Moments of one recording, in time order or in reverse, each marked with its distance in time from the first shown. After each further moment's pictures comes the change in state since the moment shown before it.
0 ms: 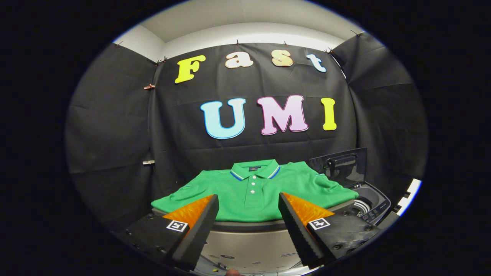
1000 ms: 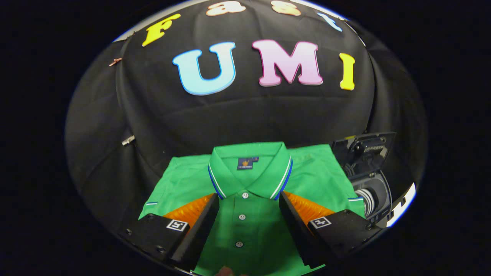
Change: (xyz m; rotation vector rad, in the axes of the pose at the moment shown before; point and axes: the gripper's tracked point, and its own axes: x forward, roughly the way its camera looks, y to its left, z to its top) arm 0.183 -0.011 -0.038 0.011 0.571 -0.036
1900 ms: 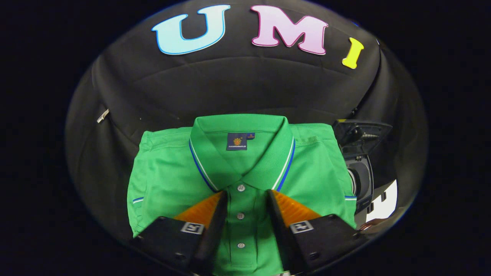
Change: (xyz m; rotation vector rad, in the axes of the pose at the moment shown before) arm 0.018 -0.011 -0.013 -0.046 0.310 -0.140
